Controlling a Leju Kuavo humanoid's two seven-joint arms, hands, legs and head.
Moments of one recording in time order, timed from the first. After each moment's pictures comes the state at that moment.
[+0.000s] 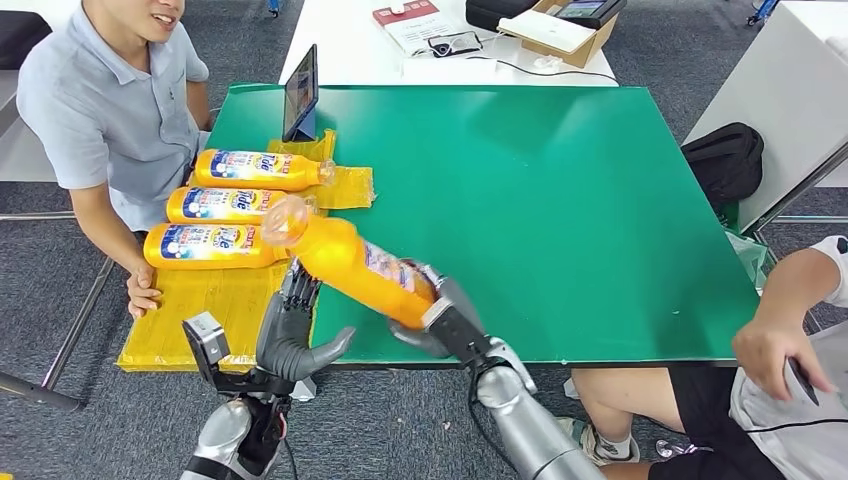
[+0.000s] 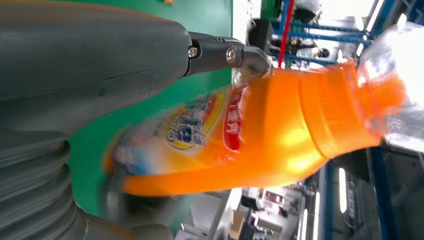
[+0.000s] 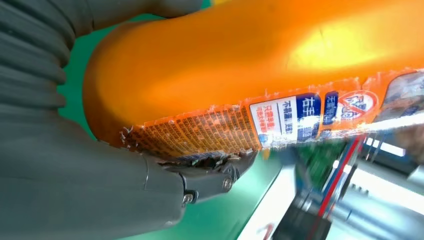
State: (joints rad) left arm -0.09 -0.17 -0.27 -1.35 0.10 -0.20 -0.53; right arm -0.34 0.17 0.27 -0.93 0.29 -0.08 -0.64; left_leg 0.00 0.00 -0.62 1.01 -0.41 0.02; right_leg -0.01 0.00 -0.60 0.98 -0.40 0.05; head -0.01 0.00
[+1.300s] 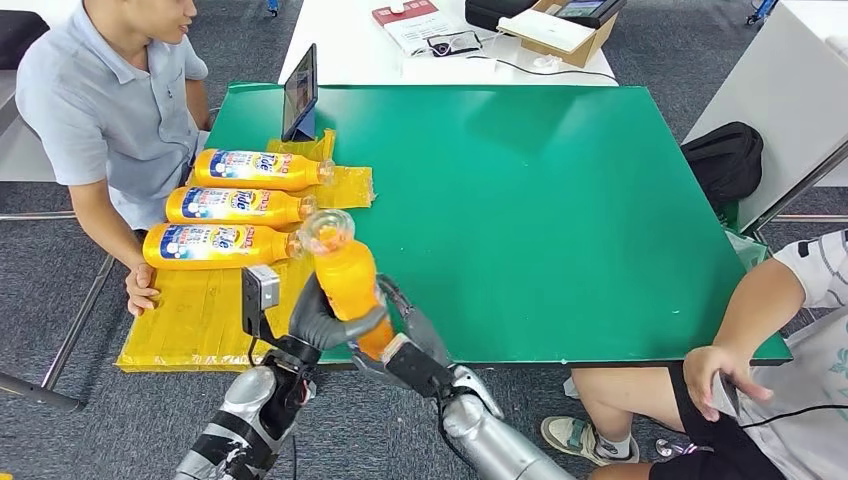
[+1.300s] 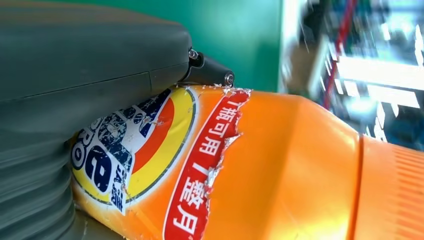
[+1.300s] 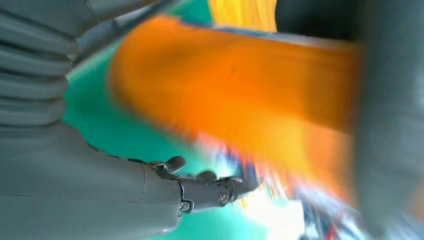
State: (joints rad) left arm -0.27 -0.15 -0.38 -1.13 0.19 -0.05 -0.38; right arm -0.35 0.21 0.53 -0.76 0.11 -0.28 -0.70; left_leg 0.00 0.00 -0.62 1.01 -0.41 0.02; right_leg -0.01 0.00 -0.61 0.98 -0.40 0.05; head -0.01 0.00
